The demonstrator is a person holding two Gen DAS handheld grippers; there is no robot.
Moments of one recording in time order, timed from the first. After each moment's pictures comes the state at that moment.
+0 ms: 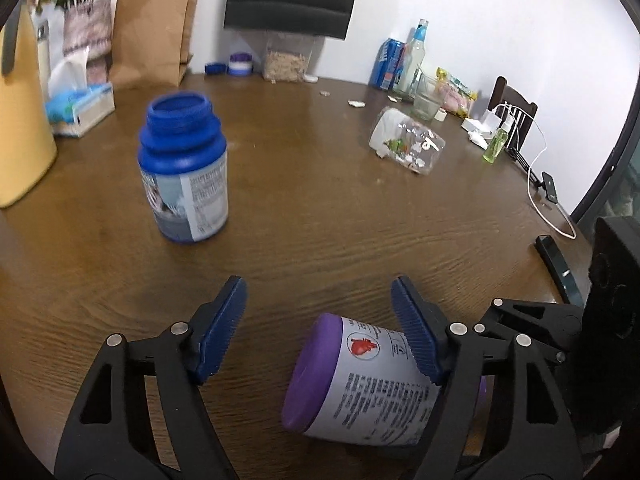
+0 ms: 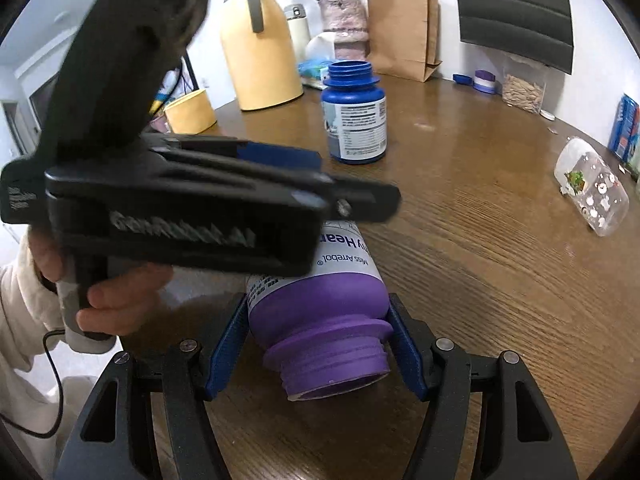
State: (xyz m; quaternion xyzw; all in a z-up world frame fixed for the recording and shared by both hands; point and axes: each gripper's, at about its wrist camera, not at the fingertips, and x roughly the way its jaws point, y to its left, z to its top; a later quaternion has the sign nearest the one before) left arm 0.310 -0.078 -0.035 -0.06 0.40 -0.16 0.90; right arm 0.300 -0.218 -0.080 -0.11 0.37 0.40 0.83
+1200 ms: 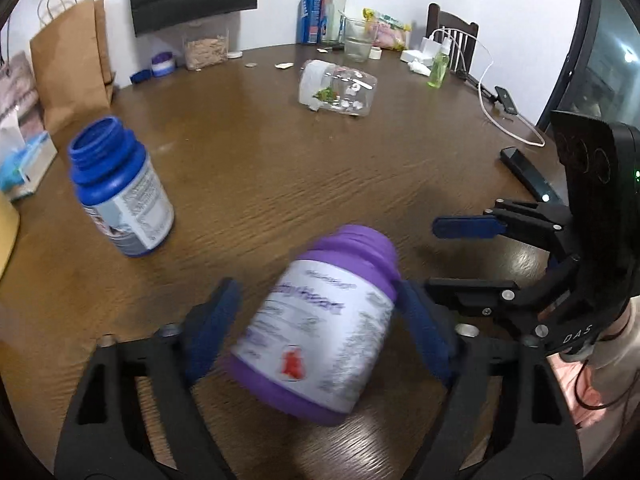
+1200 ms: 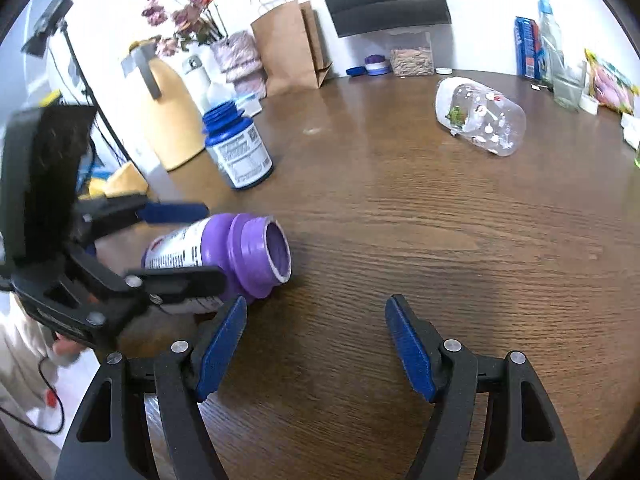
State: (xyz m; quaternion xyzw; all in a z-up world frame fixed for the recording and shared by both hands) left arm 0.303 -0.109 -0.029 0.07 0.43 -0.27 0.86; right arm 0.311 -0.303 -0.080 0.04 0.38 0.29 0.88
